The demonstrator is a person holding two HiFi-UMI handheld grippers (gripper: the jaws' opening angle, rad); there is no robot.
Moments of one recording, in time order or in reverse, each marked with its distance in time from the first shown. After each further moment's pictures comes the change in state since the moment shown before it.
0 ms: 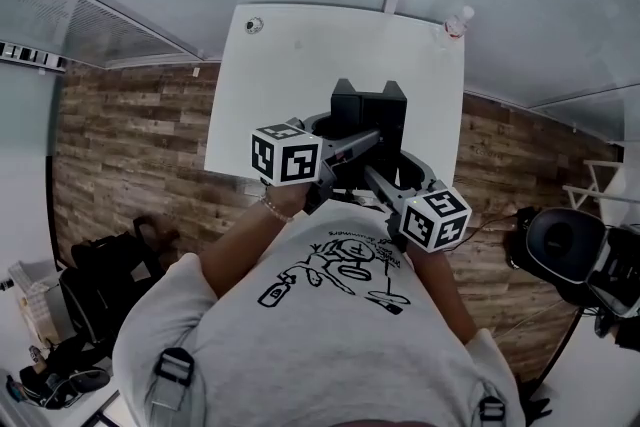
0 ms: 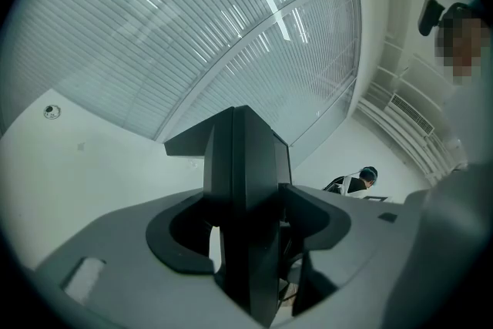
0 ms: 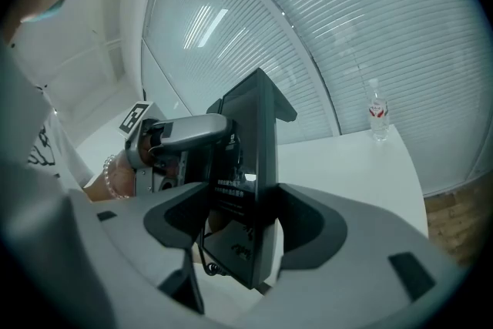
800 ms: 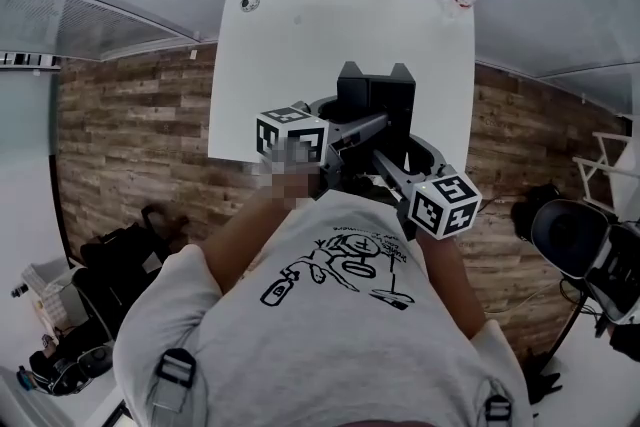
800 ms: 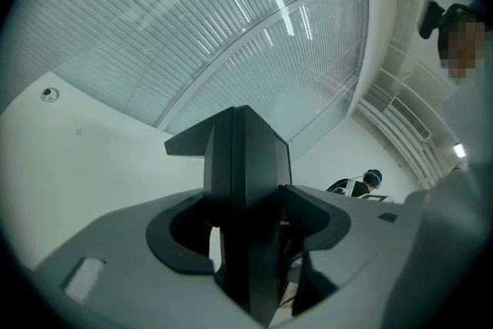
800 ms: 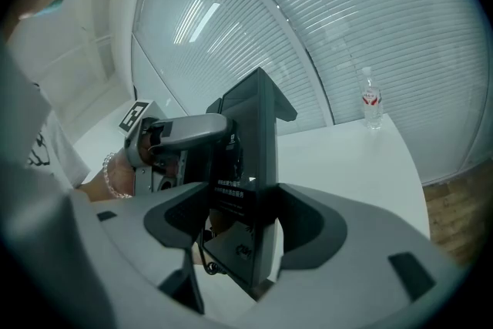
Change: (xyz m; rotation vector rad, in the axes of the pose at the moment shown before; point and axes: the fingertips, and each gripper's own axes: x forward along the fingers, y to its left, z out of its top) left arm 0.014 0.027 -0.013 -0.044 0.055 -0.031; right arm 0.017 -0.017 -0.016 0.040 0.039 -0.047
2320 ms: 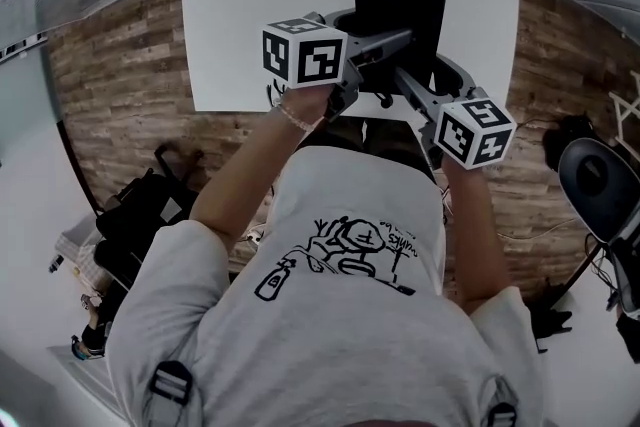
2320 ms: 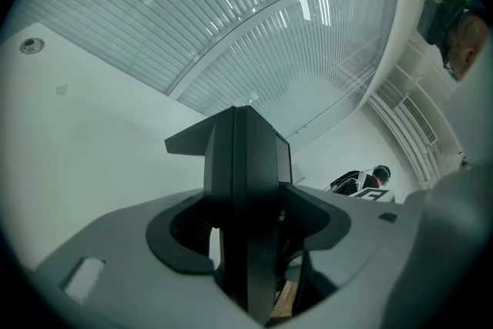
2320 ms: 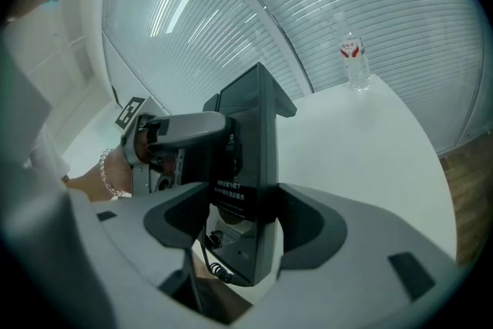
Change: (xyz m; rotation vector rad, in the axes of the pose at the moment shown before) left arm 0.090 0.114 -0.036 -0.060 0.122 -0.002; right arm 0.077 -0.111 -0.050 0.109 0.089 -0.046
